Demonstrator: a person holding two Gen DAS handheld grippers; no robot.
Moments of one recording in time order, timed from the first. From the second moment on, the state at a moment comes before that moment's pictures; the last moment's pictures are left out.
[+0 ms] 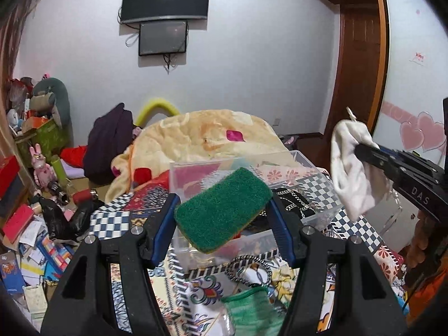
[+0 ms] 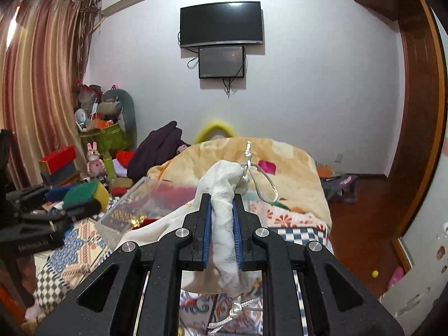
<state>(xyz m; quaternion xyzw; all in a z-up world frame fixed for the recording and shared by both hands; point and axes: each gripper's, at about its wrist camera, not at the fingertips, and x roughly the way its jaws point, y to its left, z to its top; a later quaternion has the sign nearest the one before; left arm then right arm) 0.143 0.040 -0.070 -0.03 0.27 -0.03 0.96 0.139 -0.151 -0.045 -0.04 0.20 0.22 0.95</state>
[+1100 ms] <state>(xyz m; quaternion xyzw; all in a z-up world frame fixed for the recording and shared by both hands) 0.220 0.018 -0.123 0.01 0.37 -0.02 0.93 0.178 -0.121 -0.090 -0.08 0.30 0.22 0.92</state>
